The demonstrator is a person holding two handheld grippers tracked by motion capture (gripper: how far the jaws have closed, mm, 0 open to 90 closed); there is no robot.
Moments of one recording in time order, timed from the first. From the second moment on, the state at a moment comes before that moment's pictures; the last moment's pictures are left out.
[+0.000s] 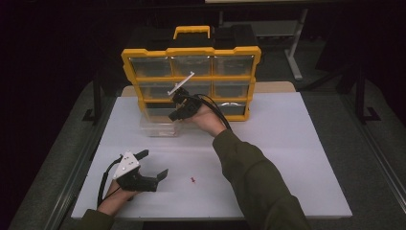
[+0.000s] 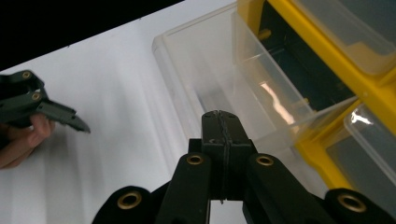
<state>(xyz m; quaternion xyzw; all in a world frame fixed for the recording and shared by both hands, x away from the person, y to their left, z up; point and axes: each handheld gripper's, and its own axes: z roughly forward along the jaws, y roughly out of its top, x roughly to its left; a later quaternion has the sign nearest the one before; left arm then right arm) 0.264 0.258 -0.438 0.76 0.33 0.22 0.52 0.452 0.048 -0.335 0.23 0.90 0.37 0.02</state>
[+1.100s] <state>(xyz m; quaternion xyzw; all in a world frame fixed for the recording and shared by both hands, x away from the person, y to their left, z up) 0.265 0.258 -0.439 0.76 0.33 0.22 0.52 0.414 0.010 -0.356 0.22 0.90 0.38 0.02</state>
